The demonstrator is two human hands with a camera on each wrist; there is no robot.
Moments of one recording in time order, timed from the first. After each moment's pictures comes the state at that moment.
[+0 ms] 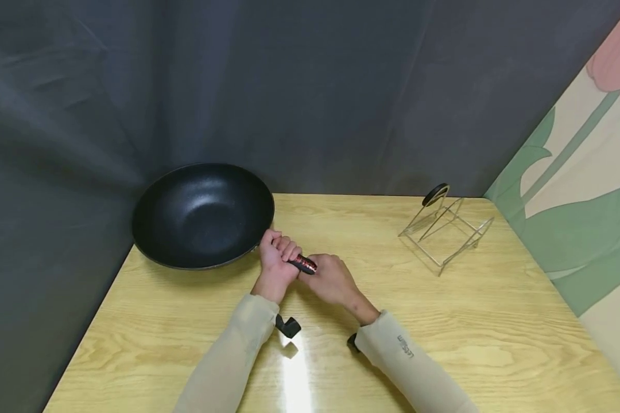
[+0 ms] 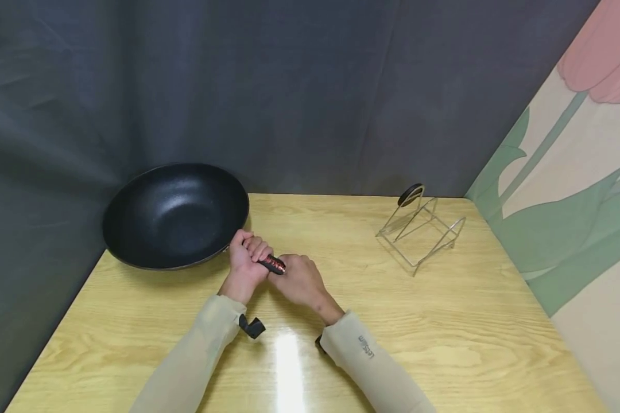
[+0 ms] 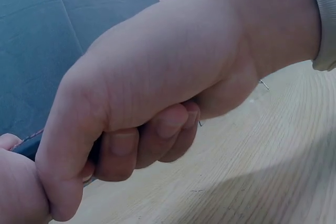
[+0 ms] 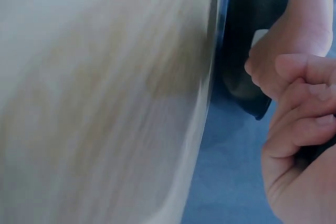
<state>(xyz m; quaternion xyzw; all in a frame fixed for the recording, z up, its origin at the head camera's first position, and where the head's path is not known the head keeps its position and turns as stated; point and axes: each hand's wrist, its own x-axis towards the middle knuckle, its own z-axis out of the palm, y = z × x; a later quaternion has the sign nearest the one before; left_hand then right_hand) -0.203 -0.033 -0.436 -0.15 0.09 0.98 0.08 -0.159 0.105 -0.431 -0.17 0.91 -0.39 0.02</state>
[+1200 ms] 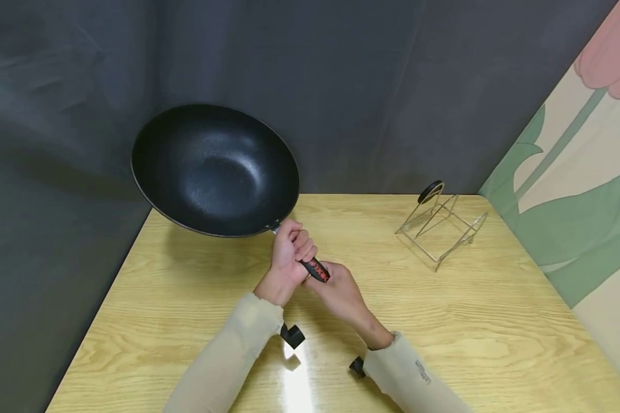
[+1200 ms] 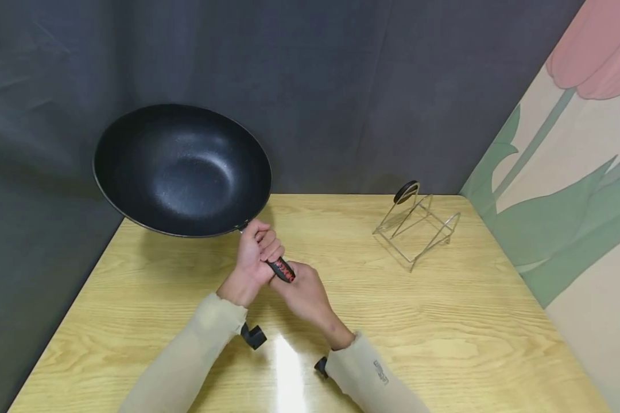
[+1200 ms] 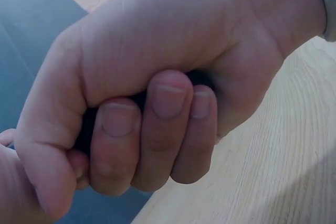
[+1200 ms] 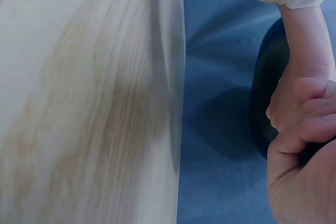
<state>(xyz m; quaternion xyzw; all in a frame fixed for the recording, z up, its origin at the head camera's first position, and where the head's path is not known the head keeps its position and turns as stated) -0.173 -0.014 -0.384 -0.01 0.25 0.96 0.13 -0.110 0.107 -0.409 -0.08 0.81 -0.58 0.03</state>
